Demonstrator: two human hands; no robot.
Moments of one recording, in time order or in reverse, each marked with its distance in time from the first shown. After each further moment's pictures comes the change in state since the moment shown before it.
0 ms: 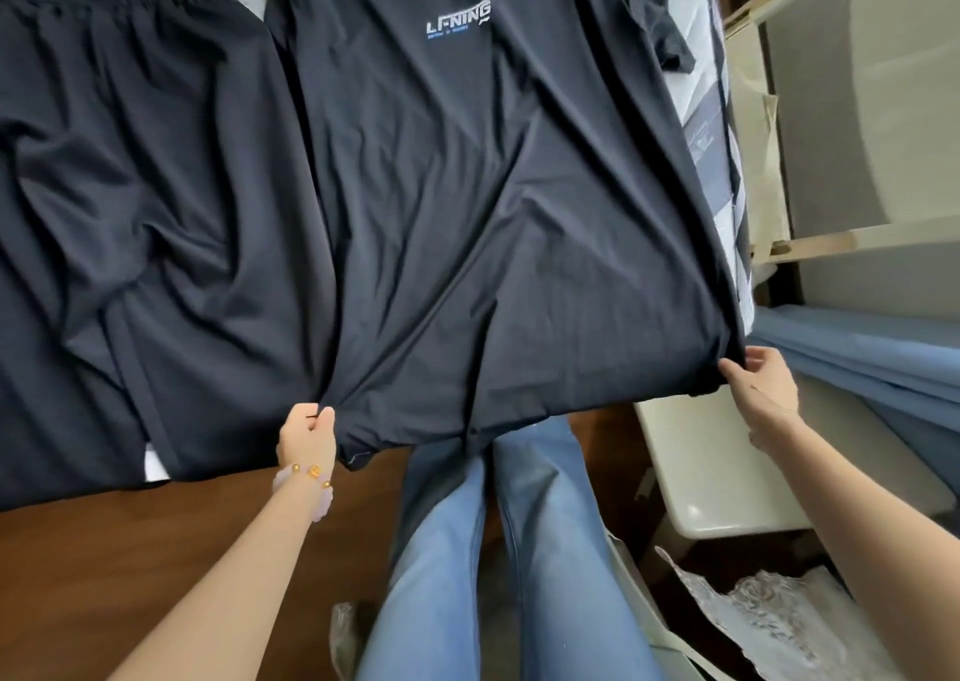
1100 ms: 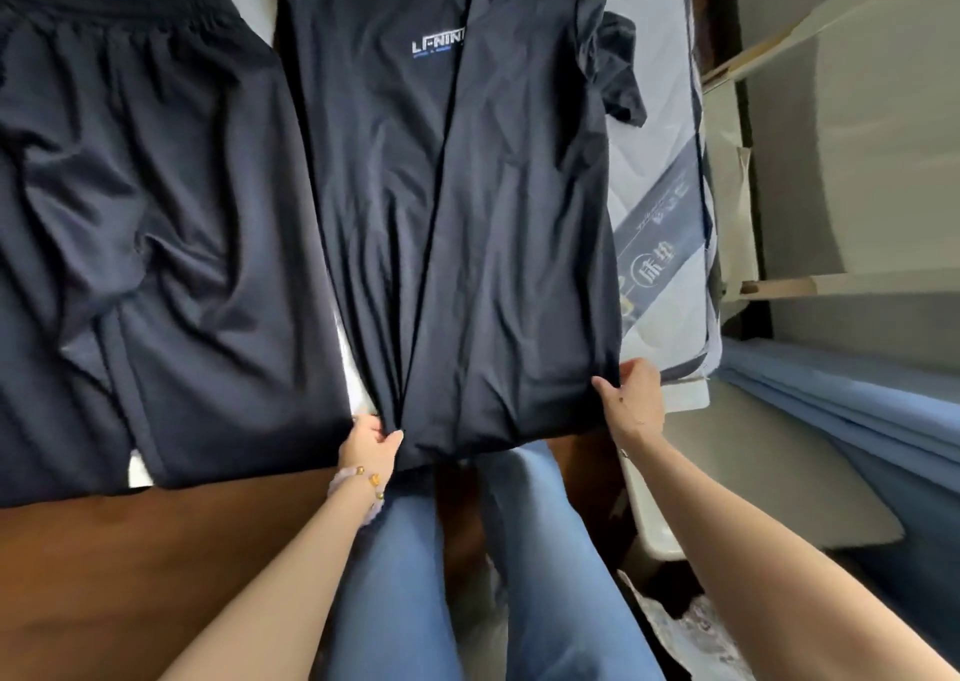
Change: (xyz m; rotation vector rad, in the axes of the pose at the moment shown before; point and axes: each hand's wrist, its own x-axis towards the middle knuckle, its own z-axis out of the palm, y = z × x) left_hand -0.041 0.034 0.043 0.084 -0.243 -0.020; right_hand -0.046 -0.043 0.067 -0.222 -0.124 -0.274
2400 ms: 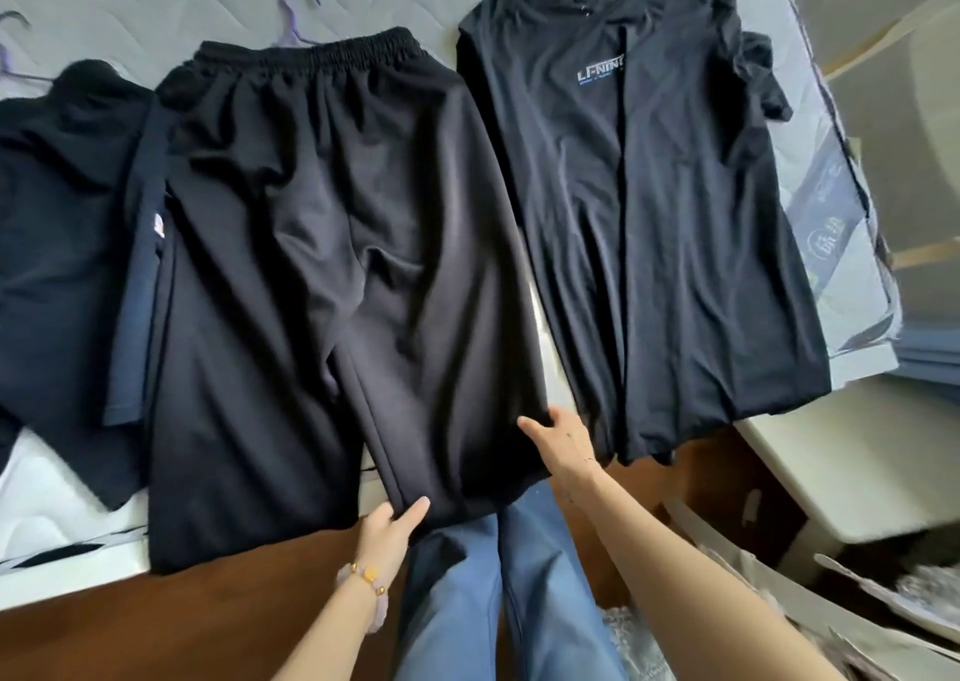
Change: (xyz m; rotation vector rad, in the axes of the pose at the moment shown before) left_hand 0.093 -0.189 -0.207 -0.421 -0.326 -0.003; right_hand -0.194 -0.195 0.239 0.369 -0.281 0.090
